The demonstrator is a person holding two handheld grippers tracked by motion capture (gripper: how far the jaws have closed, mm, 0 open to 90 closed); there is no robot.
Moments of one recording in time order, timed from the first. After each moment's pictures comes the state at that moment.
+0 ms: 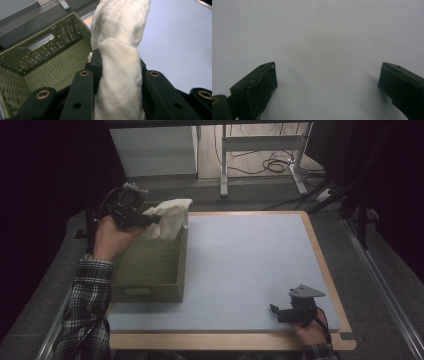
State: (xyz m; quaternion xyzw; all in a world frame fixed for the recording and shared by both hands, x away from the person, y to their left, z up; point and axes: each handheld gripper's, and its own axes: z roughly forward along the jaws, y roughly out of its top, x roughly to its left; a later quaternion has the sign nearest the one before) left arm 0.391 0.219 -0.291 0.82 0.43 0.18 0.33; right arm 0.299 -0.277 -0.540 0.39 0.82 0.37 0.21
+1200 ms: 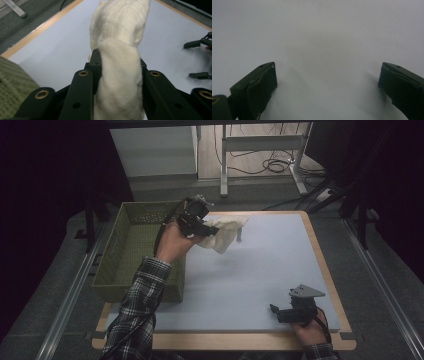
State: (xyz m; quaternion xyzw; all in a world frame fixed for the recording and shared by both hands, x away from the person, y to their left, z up) left arm 0.425 0.076 -0.341 0.87 0.34 0.11 0.34; right arm 0.300 -0.277 -0.540 0.39 0.82 0.37 0.20
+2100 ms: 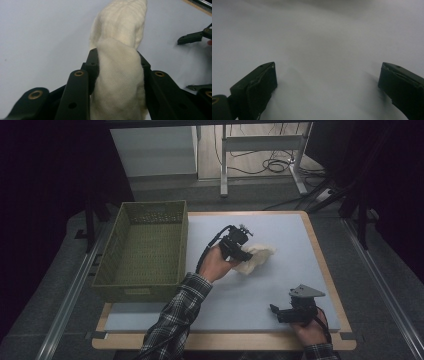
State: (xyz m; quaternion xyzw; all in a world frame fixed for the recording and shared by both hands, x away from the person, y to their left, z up) left arm 0.428 -0.028 -0.428 0.89 0.32 0.07 0.32; right arm 0.300 -0.277 -0.540 0.39 0.82 0.37 0.21
